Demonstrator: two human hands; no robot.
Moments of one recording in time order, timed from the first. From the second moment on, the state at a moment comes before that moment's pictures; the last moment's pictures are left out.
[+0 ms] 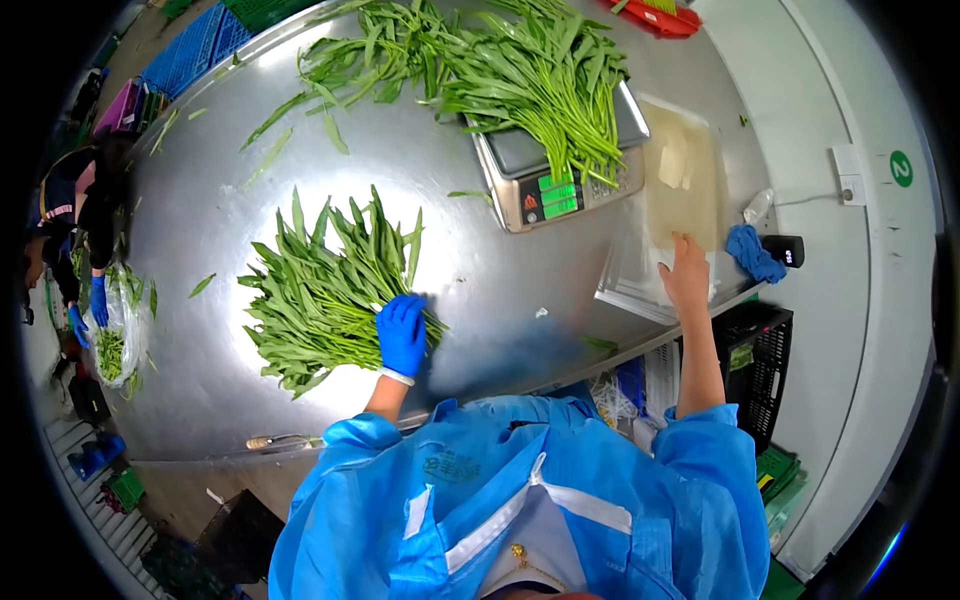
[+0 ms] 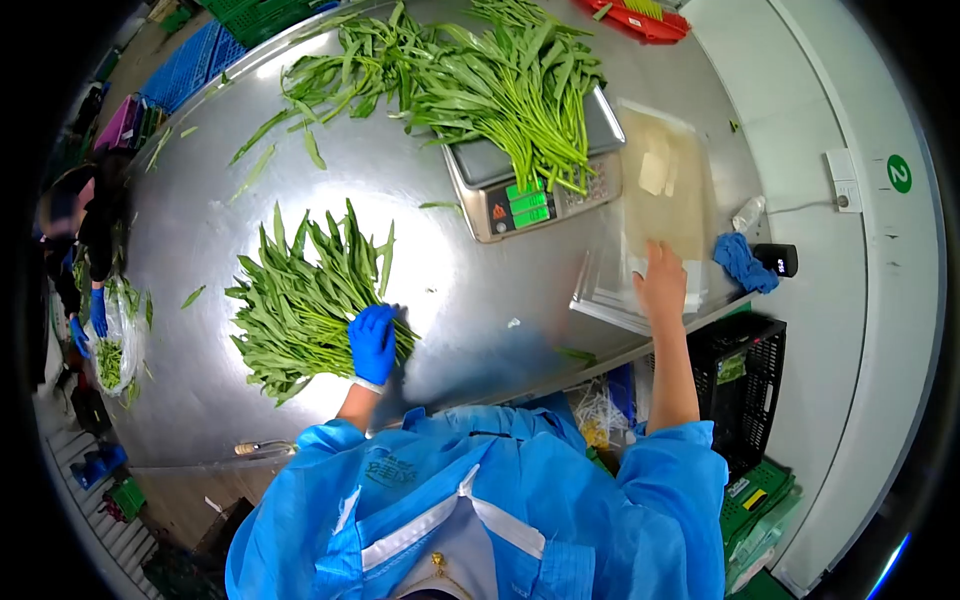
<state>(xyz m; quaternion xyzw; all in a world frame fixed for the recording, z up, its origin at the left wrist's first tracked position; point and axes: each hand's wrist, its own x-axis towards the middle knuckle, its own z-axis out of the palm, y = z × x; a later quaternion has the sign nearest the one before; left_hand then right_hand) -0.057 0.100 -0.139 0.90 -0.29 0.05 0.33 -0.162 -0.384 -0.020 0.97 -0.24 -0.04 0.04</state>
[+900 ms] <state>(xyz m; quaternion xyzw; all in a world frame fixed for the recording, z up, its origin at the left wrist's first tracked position) -0.158 -0.096 -0.125 0.89 -0.05 -0.09 0.45 -0.117 -0.472 -0.053 0.95 0.03 0.01 -0.31</state>
